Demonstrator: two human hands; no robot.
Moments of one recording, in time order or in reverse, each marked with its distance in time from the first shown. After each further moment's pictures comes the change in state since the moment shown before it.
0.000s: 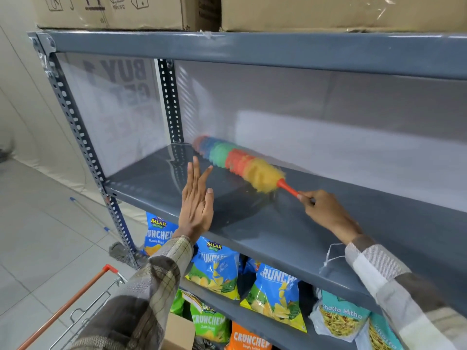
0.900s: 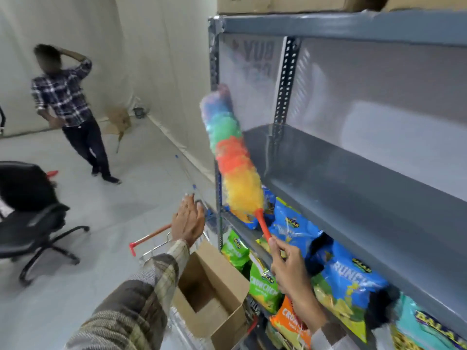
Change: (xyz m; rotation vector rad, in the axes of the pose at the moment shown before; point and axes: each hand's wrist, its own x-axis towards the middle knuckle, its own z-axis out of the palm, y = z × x) left_hand -0.191 -0.075 -0.172 0.367 -0.020 -0.859; right_hand -0.207 -0.149 0.158 0.743 -0.387 -0.113
